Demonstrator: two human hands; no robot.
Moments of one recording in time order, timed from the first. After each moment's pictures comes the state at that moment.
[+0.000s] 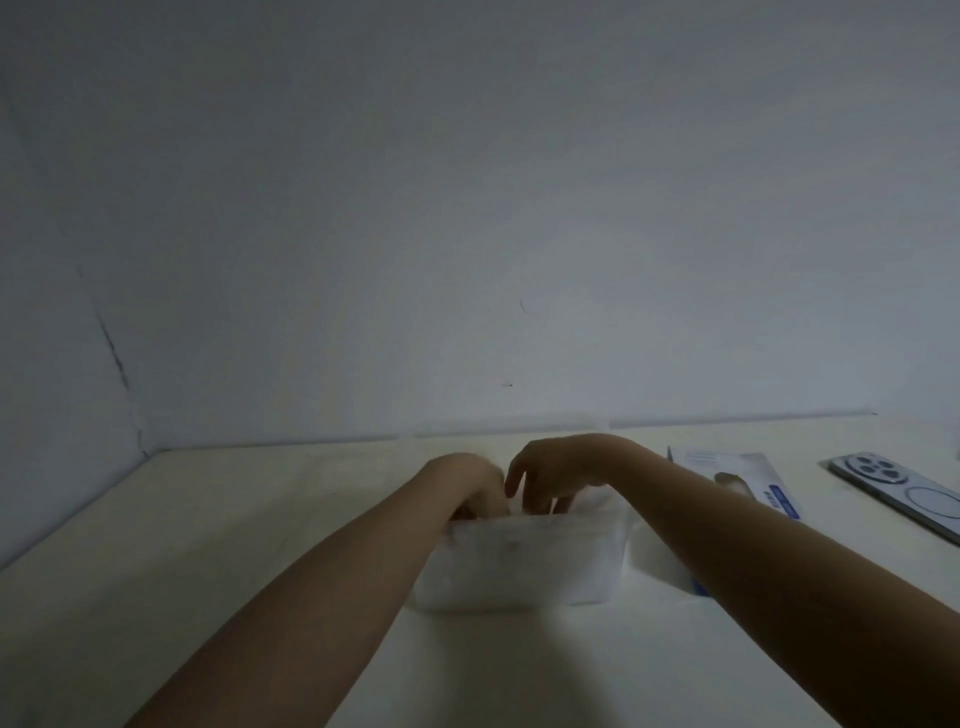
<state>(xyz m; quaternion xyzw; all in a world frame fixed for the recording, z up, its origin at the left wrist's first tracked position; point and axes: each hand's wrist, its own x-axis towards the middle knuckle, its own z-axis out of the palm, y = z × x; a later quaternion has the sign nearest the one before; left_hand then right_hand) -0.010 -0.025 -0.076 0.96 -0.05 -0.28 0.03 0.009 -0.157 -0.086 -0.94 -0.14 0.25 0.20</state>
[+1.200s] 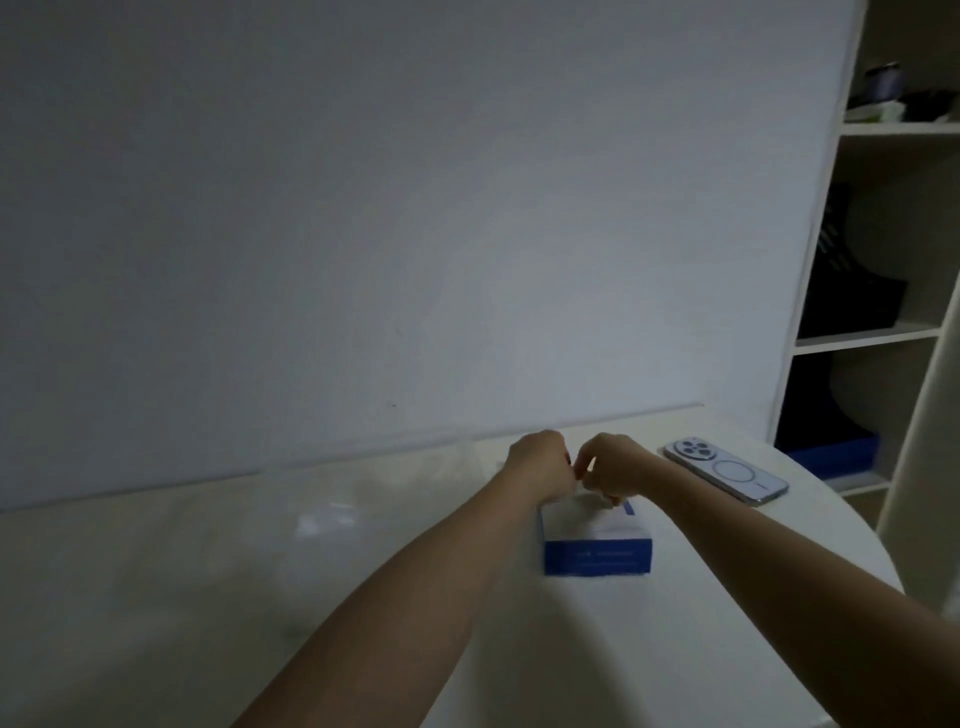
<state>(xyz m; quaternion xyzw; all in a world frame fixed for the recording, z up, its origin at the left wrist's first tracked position) -0.061 -0.217 -0.074 0.95 -0.23 -0.03 0.19 -0.065 -0.340 -0.091 -0.98 0.11 0.04 0.18</state>
